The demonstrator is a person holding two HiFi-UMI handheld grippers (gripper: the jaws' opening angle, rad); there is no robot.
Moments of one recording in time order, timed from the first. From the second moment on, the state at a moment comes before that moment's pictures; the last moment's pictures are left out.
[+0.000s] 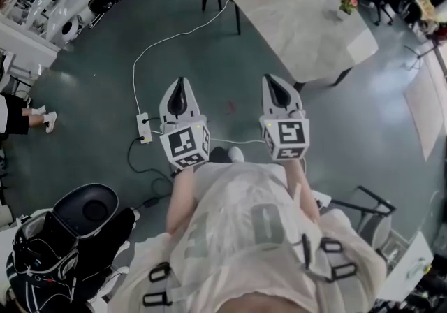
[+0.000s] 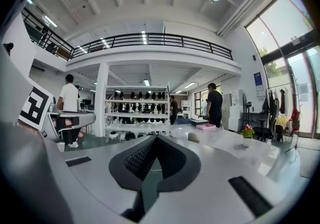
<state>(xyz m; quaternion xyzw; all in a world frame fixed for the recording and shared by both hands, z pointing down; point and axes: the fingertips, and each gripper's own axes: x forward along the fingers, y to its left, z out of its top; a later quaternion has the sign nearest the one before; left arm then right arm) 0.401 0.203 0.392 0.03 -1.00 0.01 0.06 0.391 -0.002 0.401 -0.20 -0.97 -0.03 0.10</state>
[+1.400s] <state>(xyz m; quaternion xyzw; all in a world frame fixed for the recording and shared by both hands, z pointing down) 0.151 0.229 0.356 0.08 -1.00 0.01 -0.03 0.181 0.022 0.358 -0.21 -0.98 -0.01 -0.04</state>
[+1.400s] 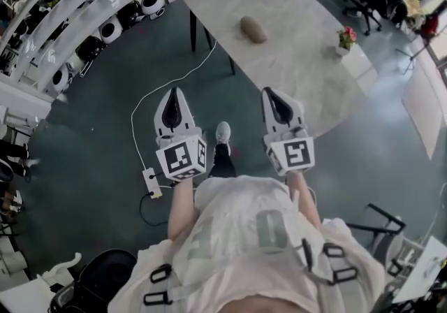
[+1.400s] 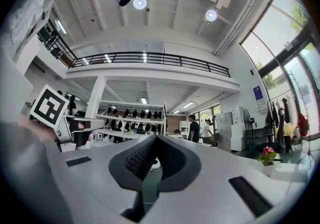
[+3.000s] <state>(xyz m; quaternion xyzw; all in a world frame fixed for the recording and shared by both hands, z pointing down) -0.227 0.205 0.394 0.17 -0.98 -0.02 0.02 -0.192 0.031 0.403 -0.15 -0.99 -0.02 0.03</state>
